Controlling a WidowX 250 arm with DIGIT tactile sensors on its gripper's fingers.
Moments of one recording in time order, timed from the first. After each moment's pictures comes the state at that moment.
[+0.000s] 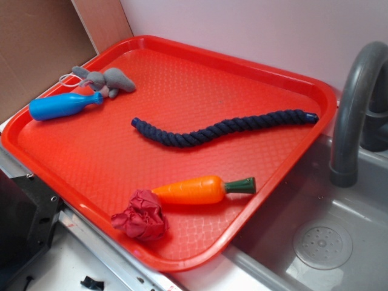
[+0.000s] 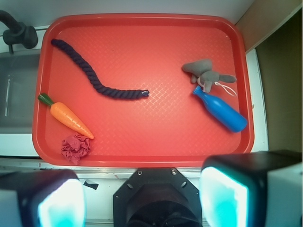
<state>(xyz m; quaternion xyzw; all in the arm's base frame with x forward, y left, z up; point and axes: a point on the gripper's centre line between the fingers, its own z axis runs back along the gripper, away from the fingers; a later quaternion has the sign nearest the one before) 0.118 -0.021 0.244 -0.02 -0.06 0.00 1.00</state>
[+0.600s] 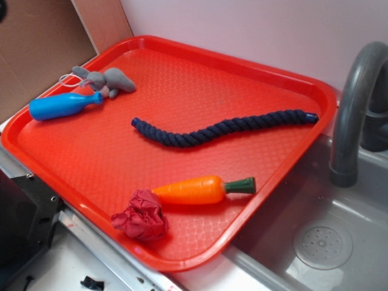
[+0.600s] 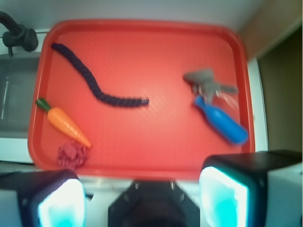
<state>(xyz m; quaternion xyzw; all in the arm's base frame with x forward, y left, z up) 0.141 -0.028 0.231 -0.01 -0.08 -0.05 1.00</state>
